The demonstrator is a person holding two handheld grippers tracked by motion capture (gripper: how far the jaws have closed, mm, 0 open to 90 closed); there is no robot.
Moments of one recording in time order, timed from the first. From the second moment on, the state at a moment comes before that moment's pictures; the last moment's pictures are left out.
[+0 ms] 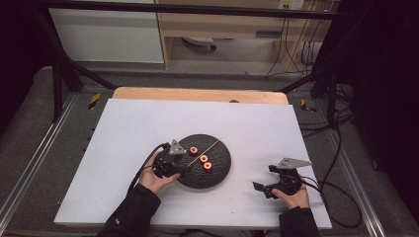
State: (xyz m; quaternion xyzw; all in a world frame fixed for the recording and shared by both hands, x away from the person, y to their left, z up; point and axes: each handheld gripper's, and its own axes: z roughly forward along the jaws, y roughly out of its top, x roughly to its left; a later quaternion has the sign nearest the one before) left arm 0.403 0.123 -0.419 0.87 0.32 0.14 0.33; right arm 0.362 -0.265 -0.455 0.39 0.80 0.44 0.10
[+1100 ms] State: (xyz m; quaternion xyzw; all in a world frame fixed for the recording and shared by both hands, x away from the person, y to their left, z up) left arm 0.403 0.112 -0.429 0.88 0.33 0.14 0.32; right arm 0.361 -0.265 -0.454 0.39 0.80 0.44 0.10
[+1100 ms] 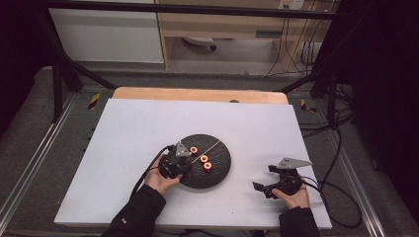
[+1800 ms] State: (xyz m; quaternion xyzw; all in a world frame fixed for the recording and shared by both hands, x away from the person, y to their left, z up) left arm 0.394 0.136 -0.414 0.86 0.32 0.15 0.36; right arm 0.362 -0.254 -0.444 0.37 0.81 0.44 0.12
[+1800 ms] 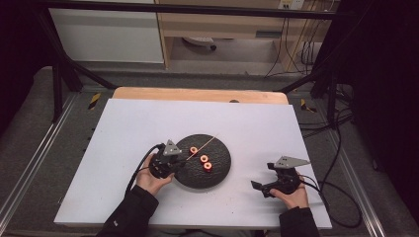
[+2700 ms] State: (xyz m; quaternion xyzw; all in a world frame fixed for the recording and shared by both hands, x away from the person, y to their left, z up) left arm 0.378 0.089 -0.398 0.89 0.25 0.12 0.36; right arm 0.362 -0.184 -0.412 0.23 0.88 0.35 0.22
